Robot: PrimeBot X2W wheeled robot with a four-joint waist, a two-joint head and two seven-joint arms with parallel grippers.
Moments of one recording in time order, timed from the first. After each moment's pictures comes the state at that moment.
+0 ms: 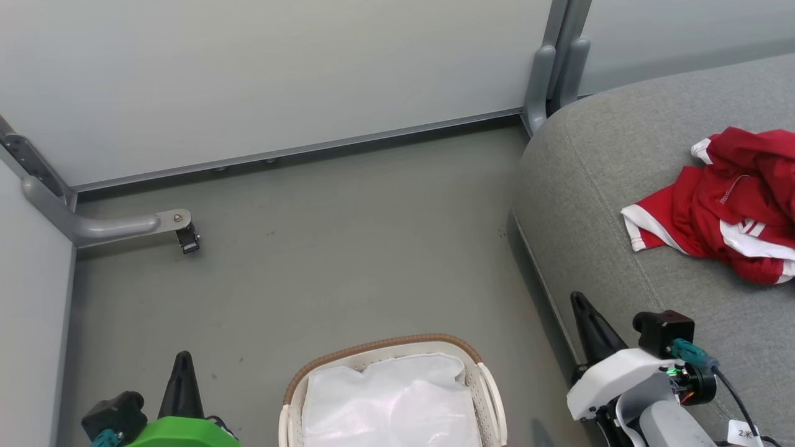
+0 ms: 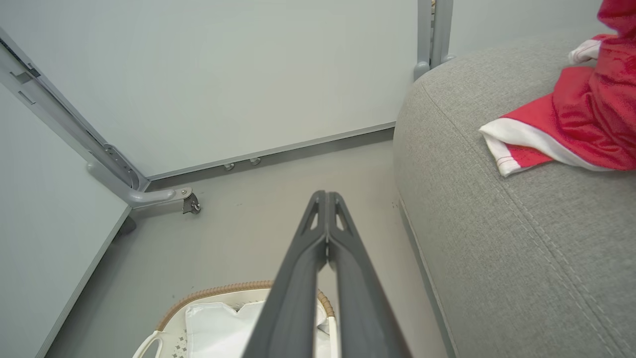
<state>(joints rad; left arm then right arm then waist) -0.01 0.04 0.03 0.40 -0.41 -0.08 -0.22 -0.18 -0.06 0.15 0.45 0.35 0.13 -0.22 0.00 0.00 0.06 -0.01</state>
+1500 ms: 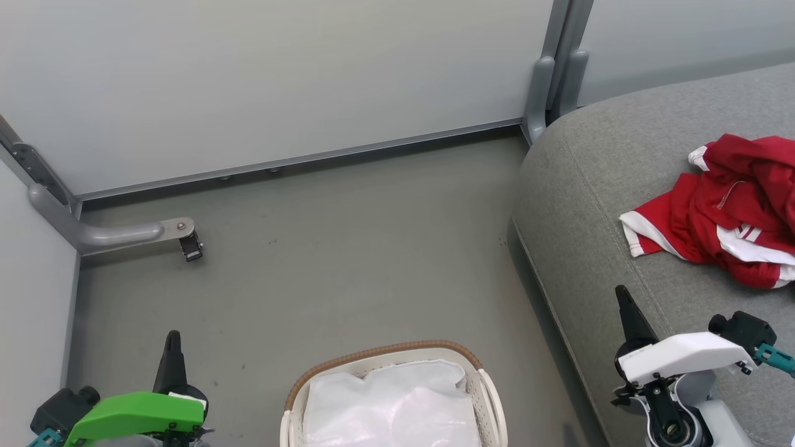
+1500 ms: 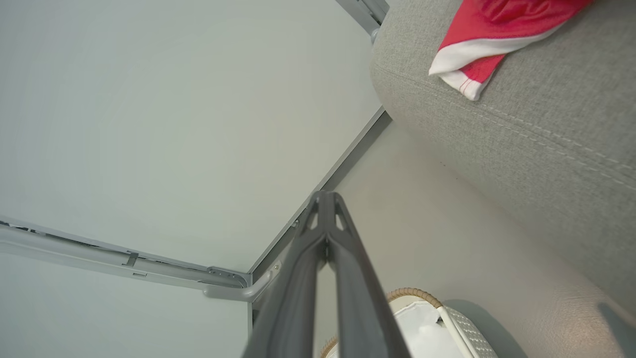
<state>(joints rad) -0.05 0.04 0.07 0.32 -1.04 -0.10 -0.05 -0.15 -0.05 0.01 0.35 1.01 0.13 -0.05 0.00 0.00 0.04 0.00</state>
